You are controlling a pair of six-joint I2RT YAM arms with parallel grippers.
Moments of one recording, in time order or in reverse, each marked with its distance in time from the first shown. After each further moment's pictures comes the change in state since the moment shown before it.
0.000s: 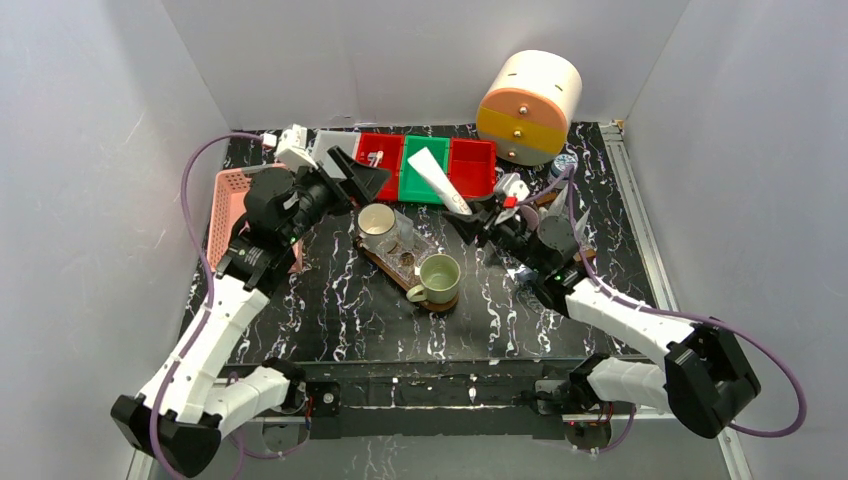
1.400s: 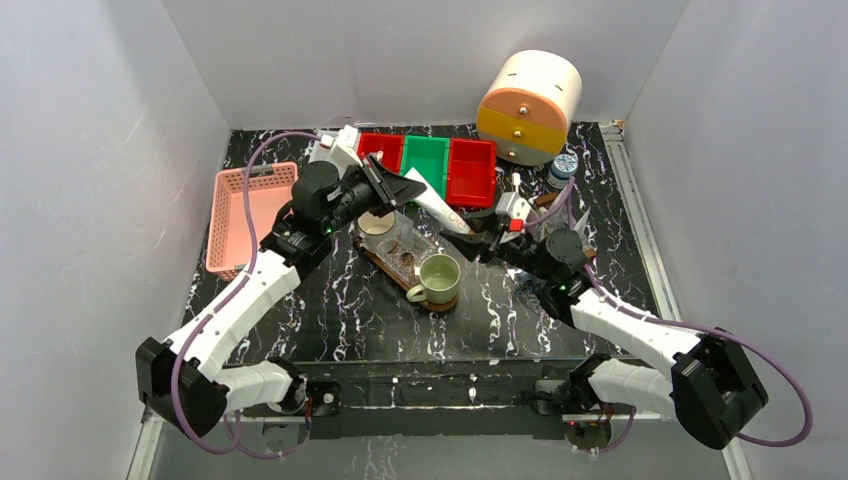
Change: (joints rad) left arm -0.124 0.215 -0.016 0.242 0.158 -0.254; right arm 0.007 -0.072 -0.092 0.095 -0.215 -0.030
